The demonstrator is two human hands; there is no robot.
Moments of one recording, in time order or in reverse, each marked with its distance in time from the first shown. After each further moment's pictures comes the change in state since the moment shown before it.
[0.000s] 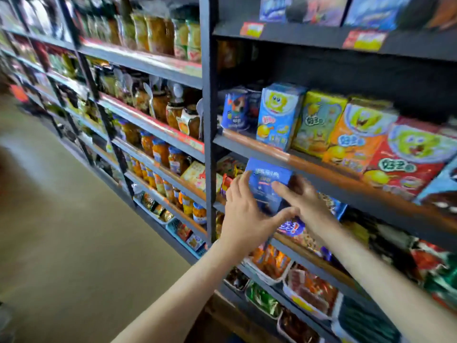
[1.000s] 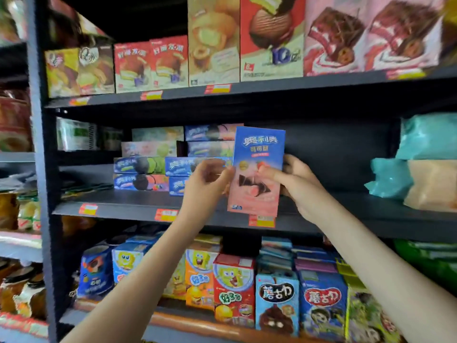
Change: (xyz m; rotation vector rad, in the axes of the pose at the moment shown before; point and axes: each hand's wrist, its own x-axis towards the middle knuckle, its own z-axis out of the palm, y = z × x) left_hand 0.187 0.303 0.027 -0.802 -0.118 0.341; right_hand -0.011 -0.286 -0.237 -0.188 0.438 -0.418
